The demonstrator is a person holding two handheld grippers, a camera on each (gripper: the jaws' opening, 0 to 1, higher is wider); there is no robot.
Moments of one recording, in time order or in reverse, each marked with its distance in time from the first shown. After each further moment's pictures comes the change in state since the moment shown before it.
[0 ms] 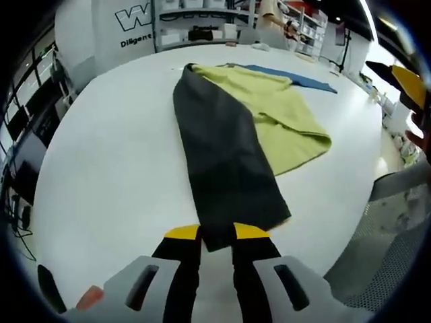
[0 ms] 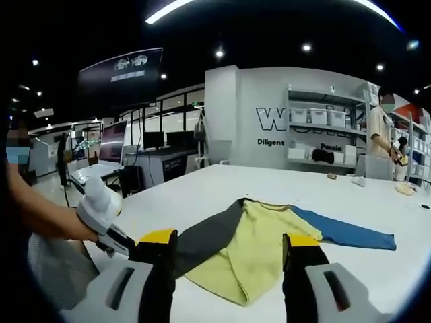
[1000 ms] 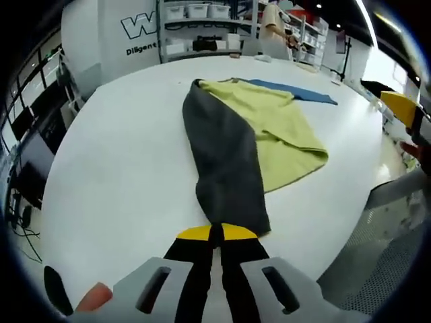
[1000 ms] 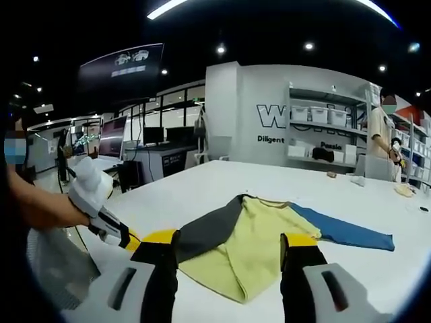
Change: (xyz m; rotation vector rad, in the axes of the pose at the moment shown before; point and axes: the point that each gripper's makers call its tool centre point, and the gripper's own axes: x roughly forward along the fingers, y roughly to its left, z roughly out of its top) left arm -0.023 0.012 0.017 -0.013 -0.075 0.024; right arm 0.001 0.000 -0.005 -0.018 0.028 -0.003
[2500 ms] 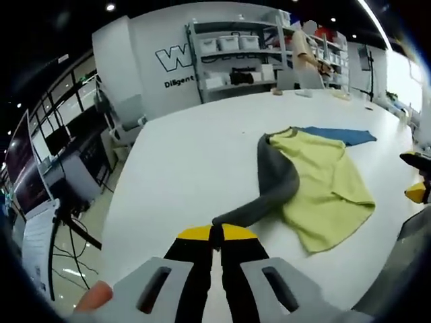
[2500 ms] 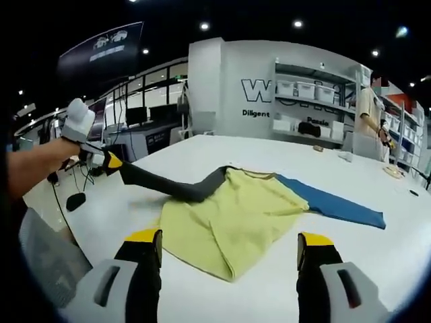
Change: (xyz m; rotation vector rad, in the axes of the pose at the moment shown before) left arm -0.044 0.127 0.097 0.002 -0.208 0.260; right arm 0.002 -0.023 -0.038 0.044 0.170 -0.097
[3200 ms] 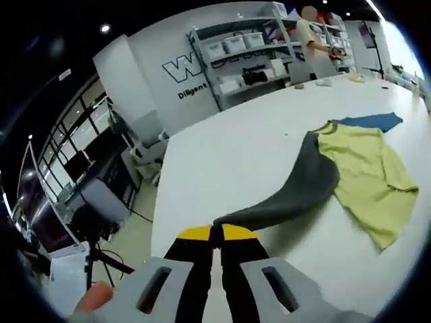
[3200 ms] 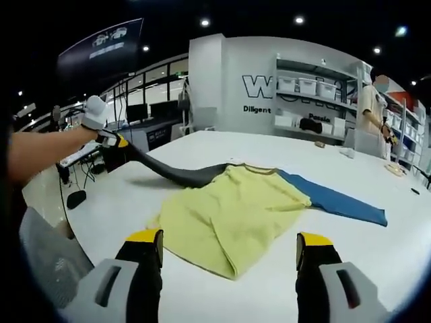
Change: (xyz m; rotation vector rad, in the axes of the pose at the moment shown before) left arm 0.055 0.101 0.036 0.157 -0.045 0.149; right arm 0.003 0.002 -0.006 0.006 0.028 0.008
